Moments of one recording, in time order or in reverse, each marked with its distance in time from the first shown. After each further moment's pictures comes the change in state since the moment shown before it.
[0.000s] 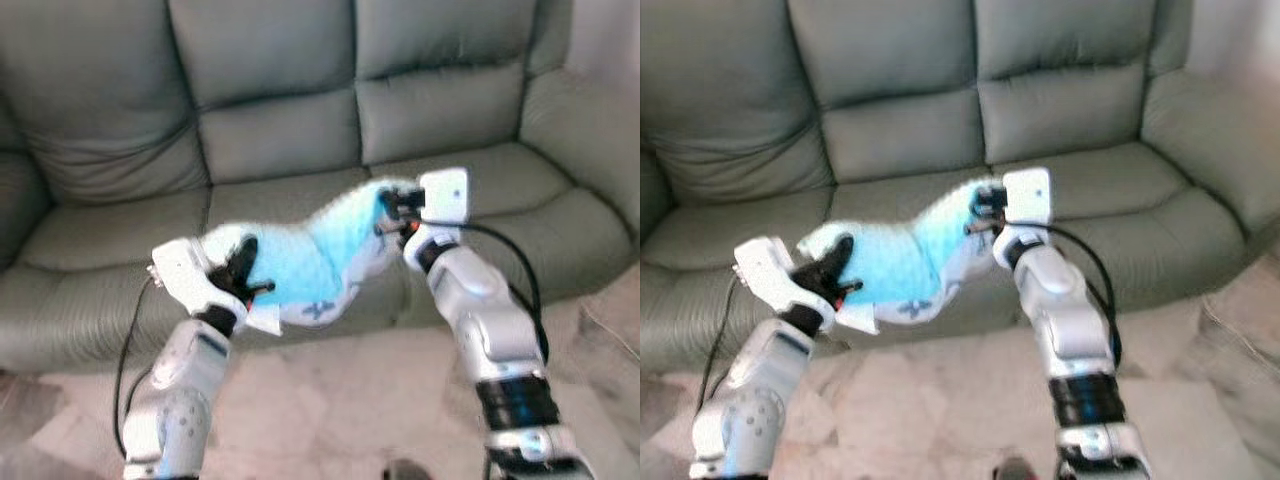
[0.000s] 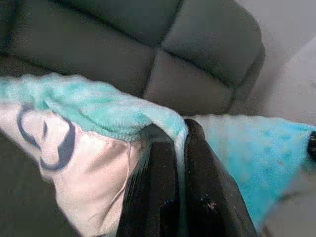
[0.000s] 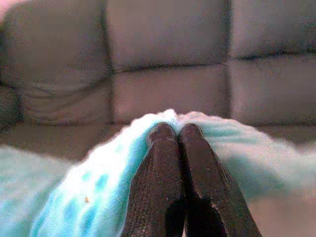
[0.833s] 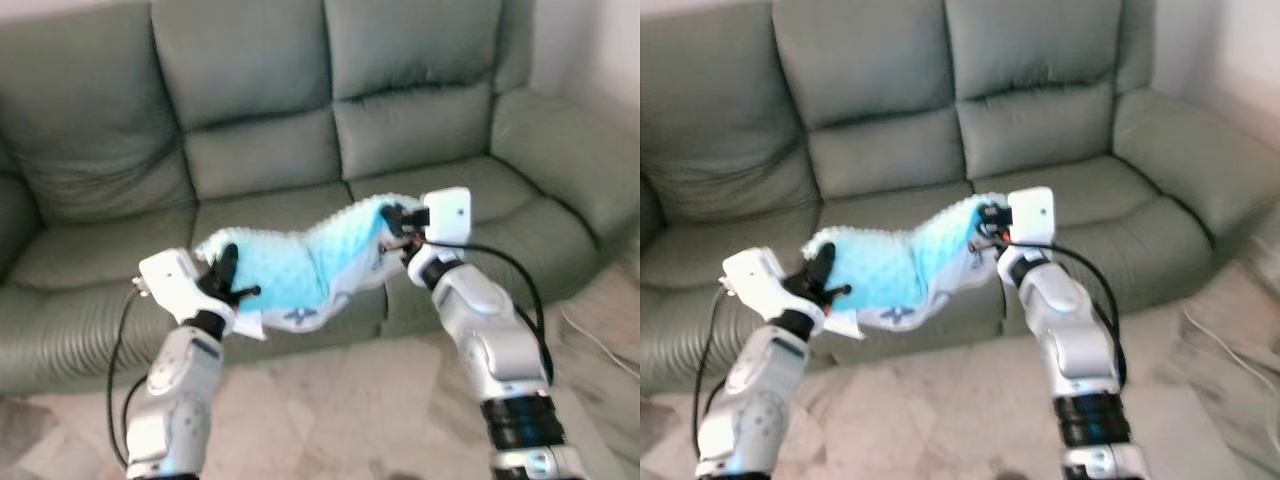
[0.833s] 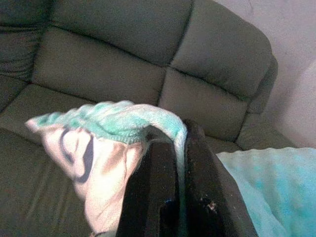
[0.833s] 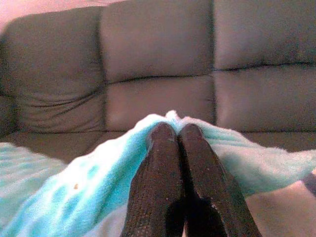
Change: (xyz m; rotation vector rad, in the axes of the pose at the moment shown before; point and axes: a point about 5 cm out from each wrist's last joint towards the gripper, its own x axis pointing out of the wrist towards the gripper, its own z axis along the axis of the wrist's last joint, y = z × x) left arm 0.001 0.020 -0.005 0.062 -0.053 0.101; right arm -0.012 0.000 -0.013 0.010 0.001 0.026
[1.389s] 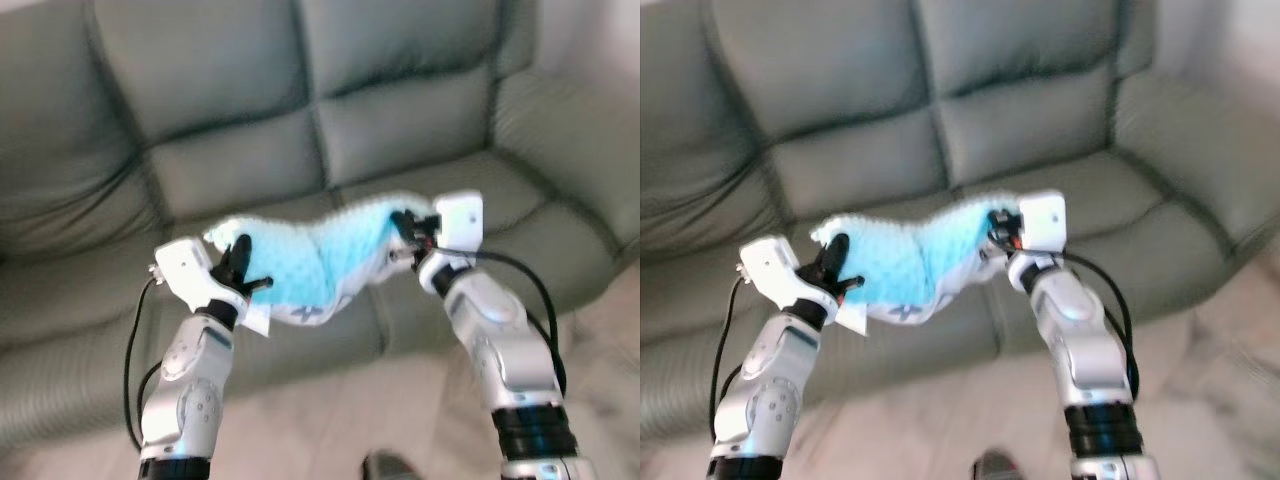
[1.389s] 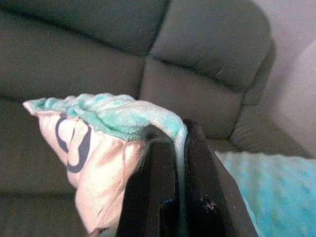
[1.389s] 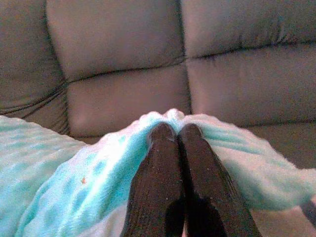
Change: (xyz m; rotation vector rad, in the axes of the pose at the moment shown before) left arm 0.010 -0.005 0.001 -0.004 -0.012 -0.023; right arm -0.007 0.000 -0.005 0.015 0.012 0.019
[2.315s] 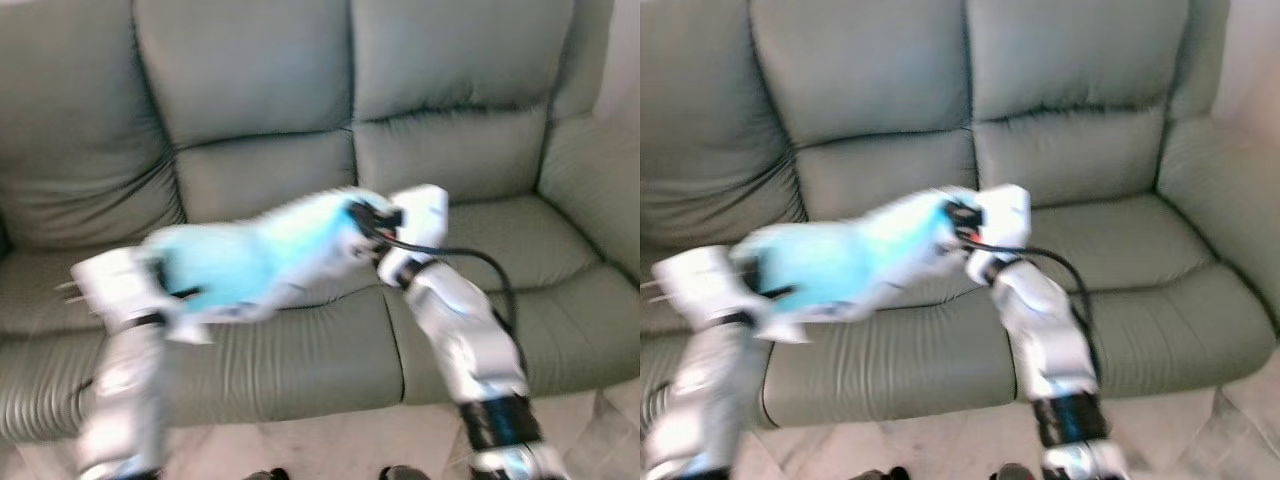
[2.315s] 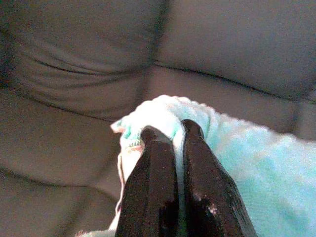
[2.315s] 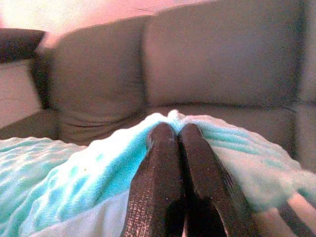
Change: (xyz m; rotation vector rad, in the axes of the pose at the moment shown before) left arm -0.038 0.068 0.047 0.306 -0.086 0.452; right arm 0.025 0.055 0.018 0.063 -0.113 0.254
